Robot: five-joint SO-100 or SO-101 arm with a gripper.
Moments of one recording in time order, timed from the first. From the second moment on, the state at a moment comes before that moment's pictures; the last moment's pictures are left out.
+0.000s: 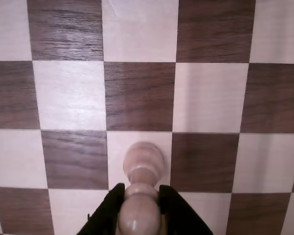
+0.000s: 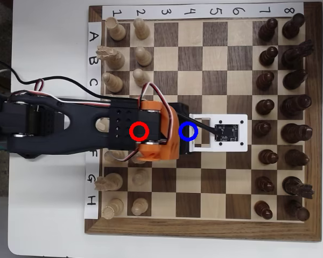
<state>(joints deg) 6.0 79.9 86.4 64.0 94.7</state>
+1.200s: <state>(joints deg) 3.2 80.9 88.9 65.2 93.2</state>
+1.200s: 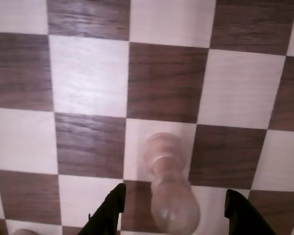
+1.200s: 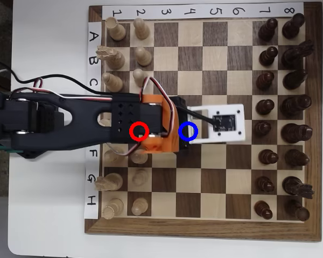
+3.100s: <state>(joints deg) 56.0 150.8 85.6 88.7 1.0</state>
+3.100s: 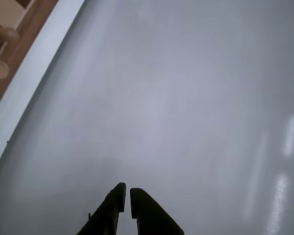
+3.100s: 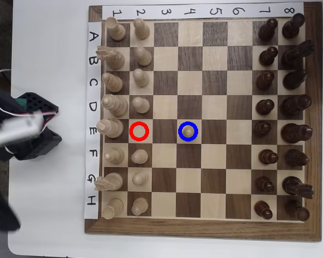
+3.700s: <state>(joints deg) 77.2 165.8 117.9 67.1 -3.7</state>
